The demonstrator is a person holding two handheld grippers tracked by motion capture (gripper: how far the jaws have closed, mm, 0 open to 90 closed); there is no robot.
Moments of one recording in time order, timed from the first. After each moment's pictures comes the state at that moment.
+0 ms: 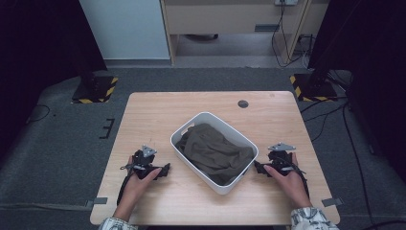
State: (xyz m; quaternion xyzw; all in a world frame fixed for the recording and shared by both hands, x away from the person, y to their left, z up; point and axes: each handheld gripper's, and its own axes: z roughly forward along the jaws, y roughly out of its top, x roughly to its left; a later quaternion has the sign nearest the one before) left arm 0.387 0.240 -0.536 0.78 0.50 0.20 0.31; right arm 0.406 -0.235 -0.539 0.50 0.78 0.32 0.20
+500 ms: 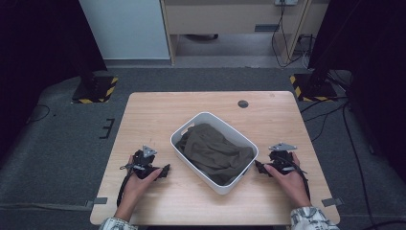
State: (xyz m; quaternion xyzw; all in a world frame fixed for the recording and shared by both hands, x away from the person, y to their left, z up) left arm 0.385 0.241 -0.535 0.79 0.49 0.20 0.31; right arm 0.405 -0.240 -0.537 0.49 0.78 0.33 0.20
